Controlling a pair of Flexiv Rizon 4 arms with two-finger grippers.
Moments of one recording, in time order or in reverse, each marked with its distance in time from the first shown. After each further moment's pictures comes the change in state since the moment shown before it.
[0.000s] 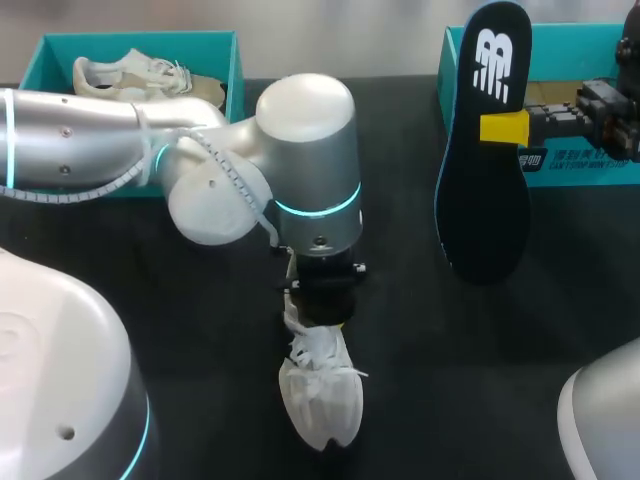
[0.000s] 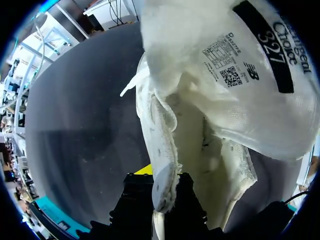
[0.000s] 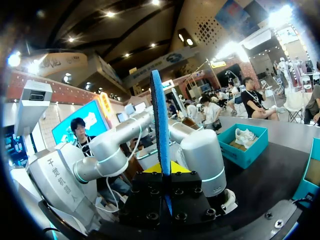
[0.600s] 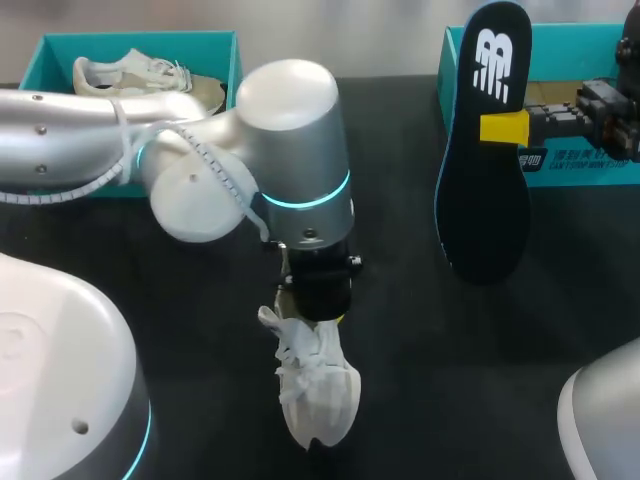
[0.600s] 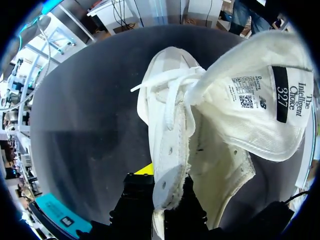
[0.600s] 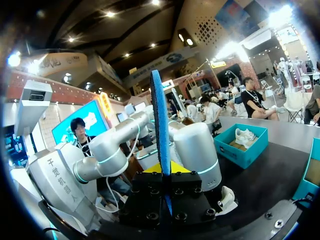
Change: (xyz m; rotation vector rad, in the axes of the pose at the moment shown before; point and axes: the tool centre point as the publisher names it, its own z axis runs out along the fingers) left arm 0.002 -0.010 -0.025 -0.003 -0.032 -0.013; right arm 0.000 0.000 0.000 0.000 0.000 0.000
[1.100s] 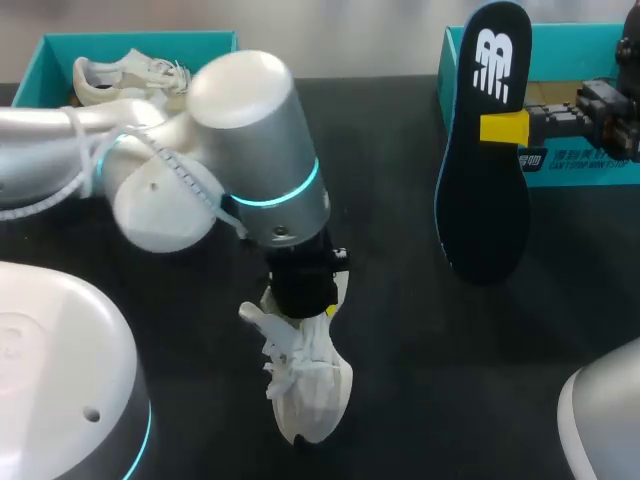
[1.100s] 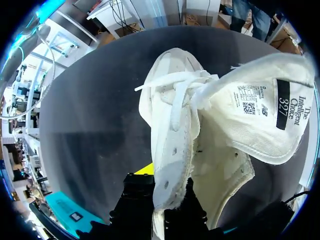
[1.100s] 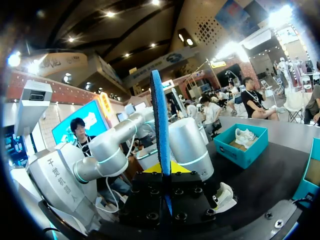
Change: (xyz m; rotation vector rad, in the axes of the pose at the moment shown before) left arm 0.007 -0.004 -0.022 -0.032 -0.077 0.029; right arm 0.000 0.000 0.000 0.000 0.000 0.000
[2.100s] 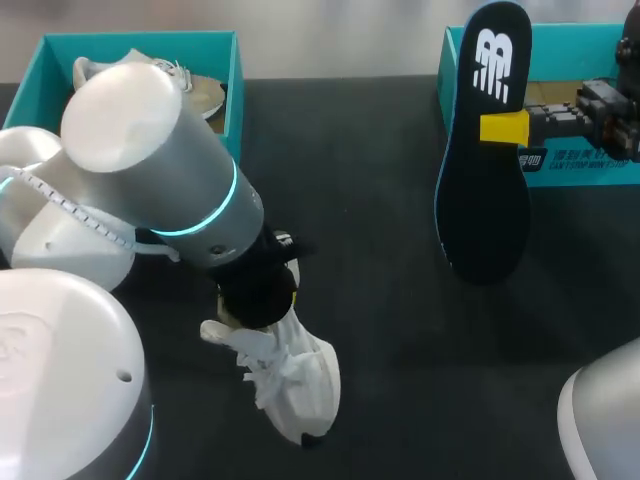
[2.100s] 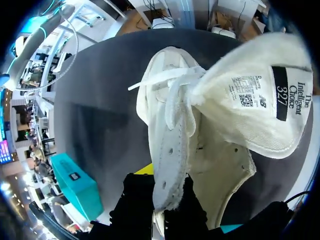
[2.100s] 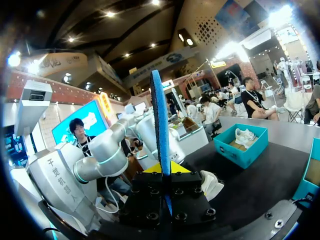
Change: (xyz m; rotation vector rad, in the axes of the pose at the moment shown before) left arm 0.040 -0.018 -0.069 -0.180 -0.116 -0.233; right arm 0.000 0.000 0.000 0.000 0.000 0.000
